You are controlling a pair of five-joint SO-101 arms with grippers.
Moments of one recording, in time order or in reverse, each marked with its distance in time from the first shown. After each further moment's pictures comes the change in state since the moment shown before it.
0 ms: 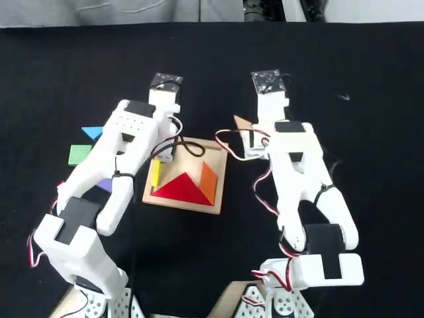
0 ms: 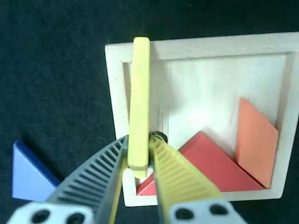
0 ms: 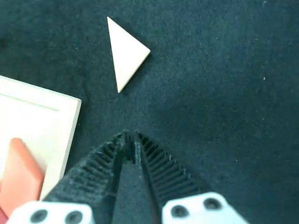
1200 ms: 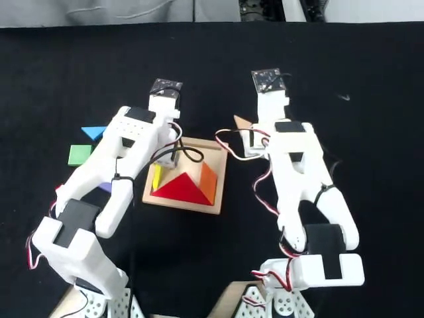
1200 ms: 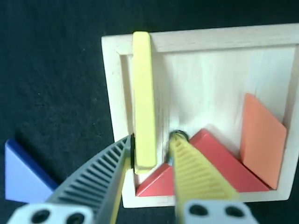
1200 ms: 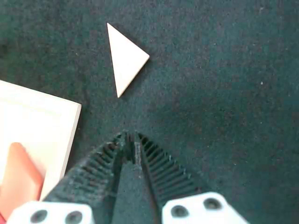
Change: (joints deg) left arm 0.2 -1.0 4.2 -2.6 0.0; right arm 0.0 0.0 0.0 -1.1 0.0
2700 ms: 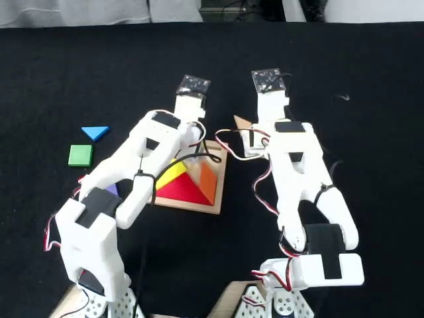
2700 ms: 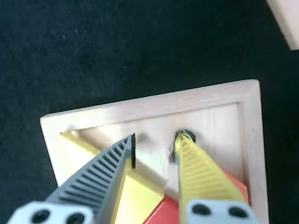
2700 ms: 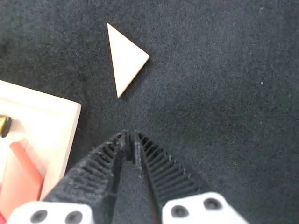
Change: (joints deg) left arm 6.2 9.7 -4.5 -15.3 0.2; right arm 0.0 0.0 0.0 0.0 0.0
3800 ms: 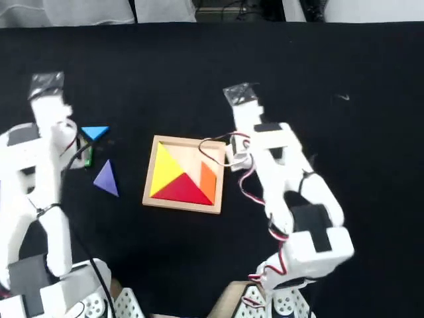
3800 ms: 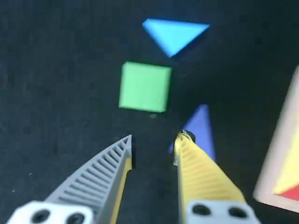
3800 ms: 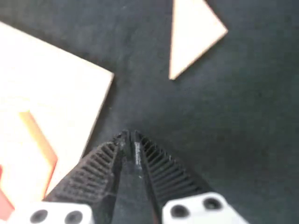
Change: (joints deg) left arm -42.6 -35.3 22.4 11.0 -15.8; right arm -6.9 10.9 -3.8 3.6 4.5
